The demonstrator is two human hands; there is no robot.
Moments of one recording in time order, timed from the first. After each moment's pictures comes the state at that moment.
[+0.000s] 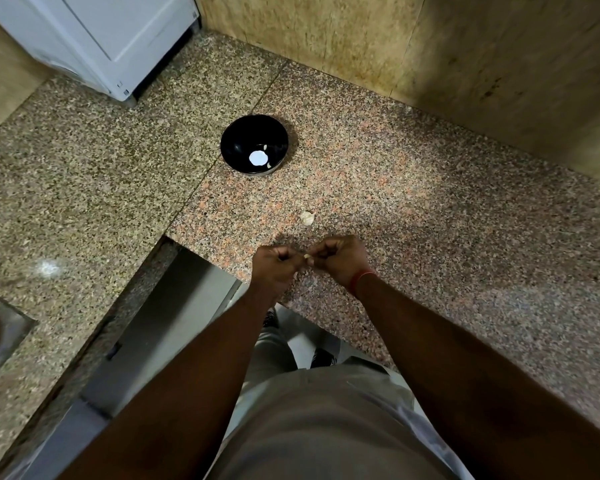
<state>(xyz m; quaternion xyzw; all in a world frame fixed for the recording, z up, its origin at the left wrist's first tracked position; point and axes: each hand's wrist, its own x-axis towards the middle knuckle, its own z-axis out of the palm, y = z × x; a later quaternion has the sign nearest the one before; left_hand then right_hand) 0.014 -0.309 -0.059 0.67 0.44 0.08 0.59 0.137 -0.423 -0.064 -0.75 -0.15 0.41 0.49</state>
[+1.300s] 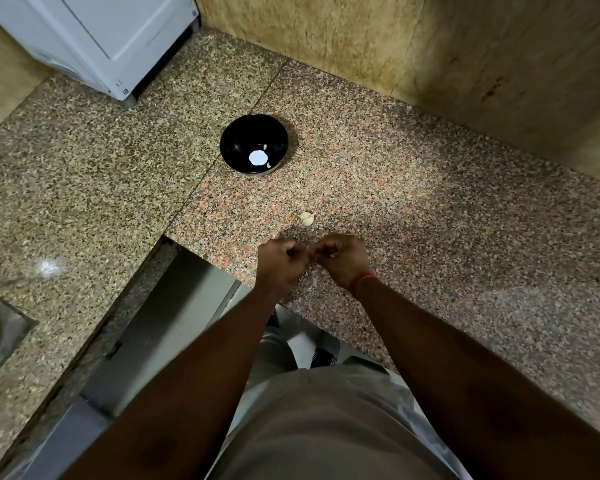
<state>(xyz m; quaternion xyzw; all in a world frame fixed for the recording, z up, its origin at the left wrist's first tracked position) 0.023 -0.304 -0.063 0.83 0.34 0.11 0.43 0.141 -0.426 -0.074 -0.80 -0.26 0.31 0.45</state>
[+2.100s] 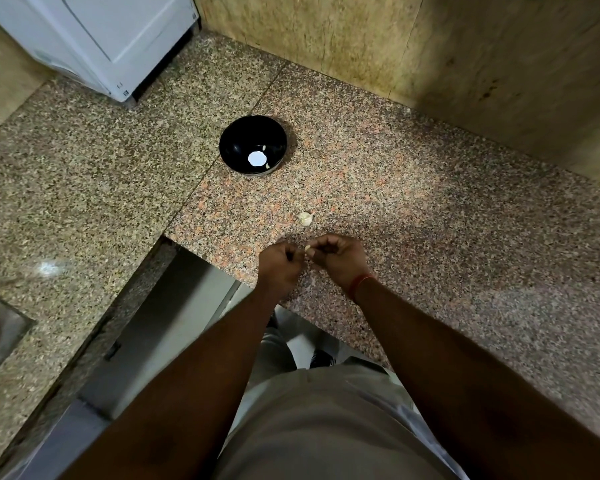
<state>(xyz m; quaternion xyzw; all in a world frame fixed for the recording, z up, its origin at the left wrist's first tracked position) 0.025 -0.310 -0.059 0.81 0.39 0.06 0.43 0.132 -0.425 -0.061 -0.71 -0.11 0.40 0.57</state>
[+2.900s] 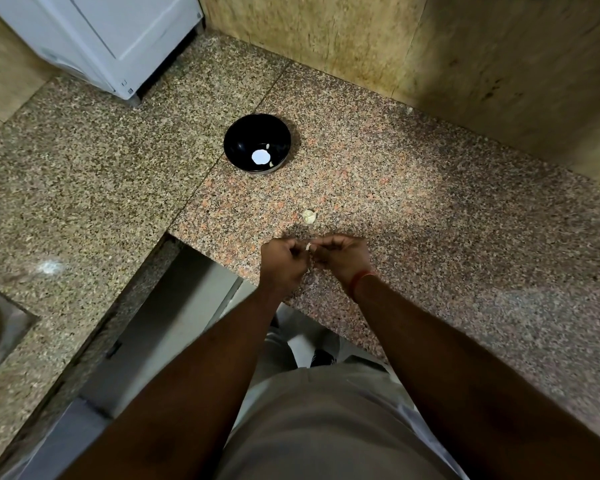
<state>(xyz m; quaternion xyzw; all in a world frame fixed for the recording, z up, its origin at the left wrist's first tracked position) 0.023 -0.311 -0.056 0.83 0.38 0.09 0.41 0.126 -0.420 -0.065 -0.71 -0.03 0.41 0.57</state>
